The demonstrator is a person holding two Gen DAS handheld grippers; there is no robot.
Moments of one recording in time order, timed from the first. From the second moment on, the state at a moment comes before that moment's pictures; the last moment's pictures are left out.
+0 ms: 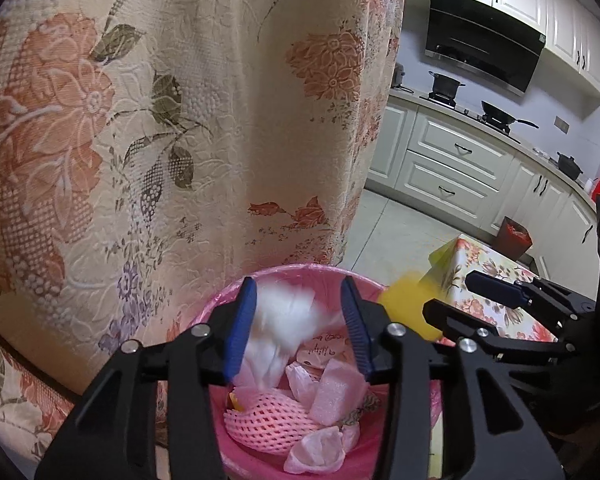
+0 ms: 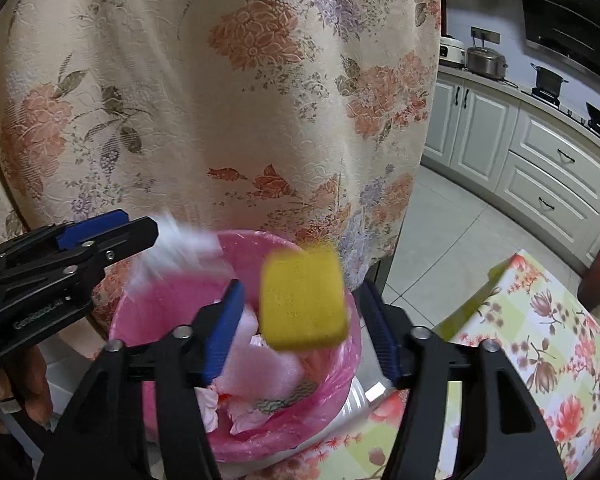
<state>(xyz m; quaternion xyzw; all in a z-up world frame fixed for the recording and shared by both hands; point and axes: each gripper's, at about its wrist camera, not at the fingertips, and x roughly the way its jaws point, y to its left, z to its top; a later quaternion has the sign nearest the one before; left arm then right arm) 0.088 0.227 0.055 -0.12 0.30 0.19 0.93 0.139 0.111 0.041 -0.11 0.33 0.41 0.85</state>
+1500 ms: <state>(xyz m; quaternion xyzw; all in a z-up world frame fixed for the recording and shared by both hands) -0.015 0.165 0.053 -0.14 0.33 0.19 0.91 0.049 0.020 0.045 -0.08 0.32 0.37 0.87</state>
